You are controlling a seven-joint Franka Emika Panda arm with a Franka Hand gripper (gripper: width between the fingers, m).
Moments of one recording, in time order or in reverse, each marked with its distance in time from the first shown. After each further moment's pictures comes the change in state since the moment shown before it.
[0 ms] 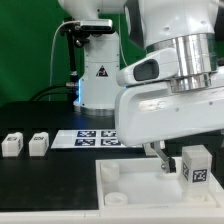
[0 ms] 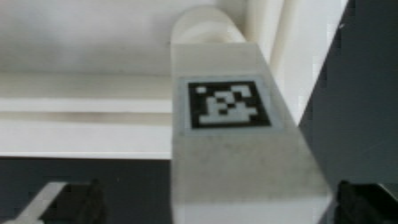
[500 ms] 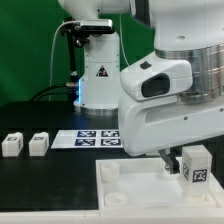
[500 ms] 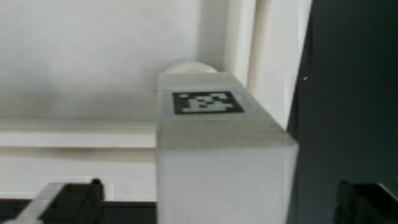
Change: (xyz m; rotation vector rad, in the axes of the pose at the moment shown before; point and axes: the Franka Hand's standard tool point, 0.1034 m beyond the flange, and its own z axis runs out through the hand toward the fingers) arm 0.005 -0.005 -0.001 0.040 -0.209 0.044
